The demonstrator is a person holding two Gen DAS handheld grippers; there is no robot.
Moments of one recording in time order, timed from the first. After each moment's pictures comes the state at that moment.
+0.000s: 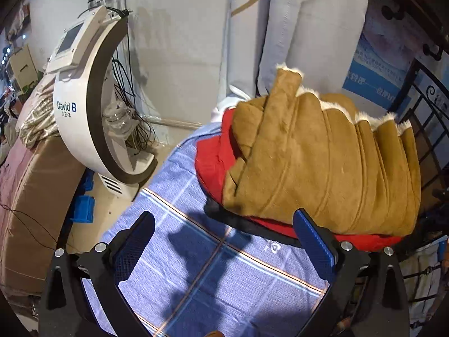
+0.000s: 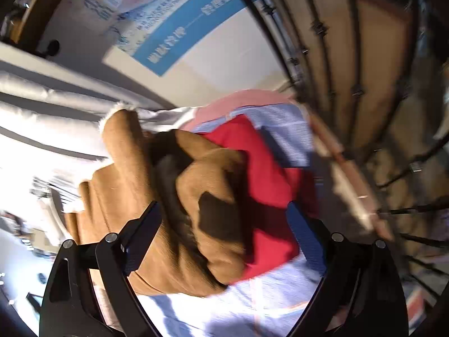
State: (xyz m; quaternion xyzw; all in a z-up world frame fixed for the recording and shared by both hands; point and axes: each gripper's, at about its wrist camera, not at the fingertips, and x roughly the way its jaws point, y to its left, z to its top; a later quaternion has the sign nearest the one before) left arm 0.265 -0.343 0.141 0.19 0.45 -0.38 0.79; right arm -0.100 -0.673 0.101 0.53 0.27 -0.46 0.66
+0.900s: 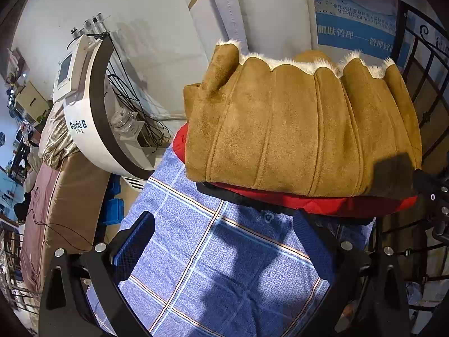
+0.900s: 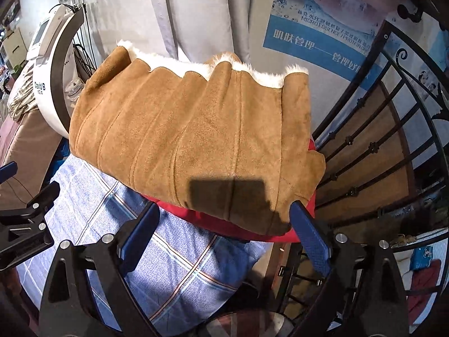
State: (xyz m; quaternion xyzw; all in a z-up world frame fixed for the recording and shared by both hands) left arm 0.155 -0.389 0.151 0.31 0.42 -0.33 0.79; right arm 0.065 -0.539 0.174 0.20 0.51 -0.37 0.75
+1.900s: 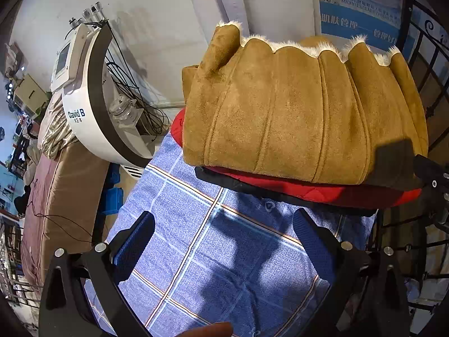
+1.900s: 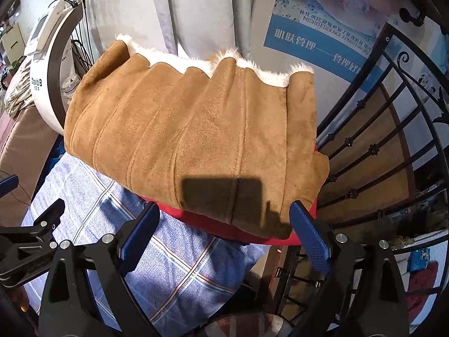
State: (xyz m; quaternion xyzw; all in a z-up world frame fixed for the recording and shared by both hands) left arm 0.157 -0.388 0.137 0.32 0.44 -0.32 0.78; right arm 0.079 -0.541 0.163 0.19 0.52 -0.37 0.75
